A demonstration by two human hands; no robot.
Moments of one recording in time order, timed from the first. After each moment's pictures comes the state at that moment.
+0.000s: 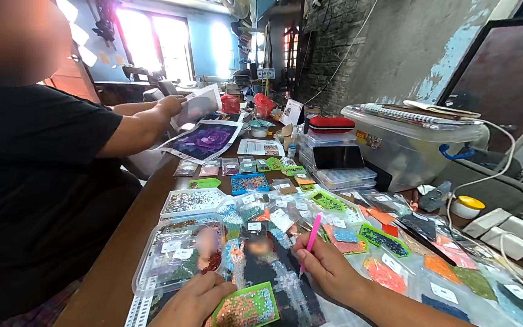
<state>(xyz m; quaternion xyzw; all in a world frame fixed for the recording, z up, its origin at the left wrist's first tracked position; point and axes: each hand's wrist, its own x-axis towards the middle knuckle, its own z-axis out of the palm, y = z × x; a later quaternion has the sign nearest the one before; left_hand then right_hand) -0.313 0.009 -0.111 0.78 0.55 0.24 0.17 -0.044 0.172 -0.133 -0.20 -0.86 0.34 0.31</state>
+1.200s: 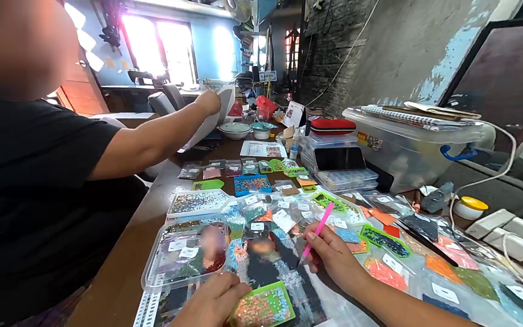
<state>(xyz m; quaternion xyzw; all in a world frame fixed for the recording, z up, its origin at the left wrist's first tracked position) -0.295 0.009 -0.117 0.79 0.53 0.28 0.12 -0.051 0.168 -0.119 -0.30 -0.67 0.57 0.36</state>
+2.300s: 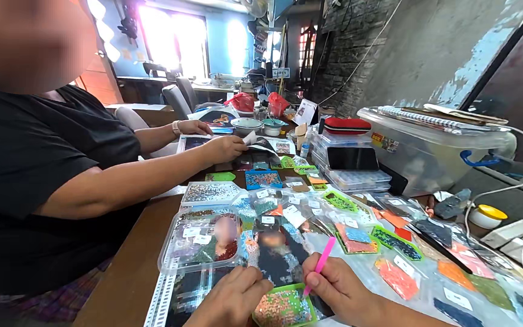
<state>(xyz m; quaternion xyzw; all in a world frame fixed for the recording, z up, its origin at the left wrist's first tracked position) -0.284 0.013 -0.132 0.82 0.49 0.29 0.08 -0.053 0.151 -0.141 -0.01 -0.86 0.37 0.35</state>
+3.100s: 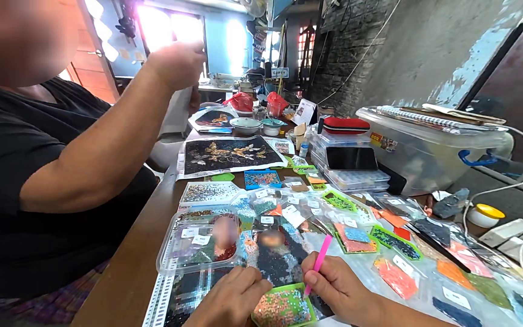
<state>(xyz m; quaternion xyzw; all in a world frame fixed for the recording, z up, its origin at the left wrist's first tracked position) -0.284 0.012 -0.130 0.82 0.49 0.28 0.08 -0.053 0.152 -0.141 -0.02 -0.86 0.36 0.35</state>
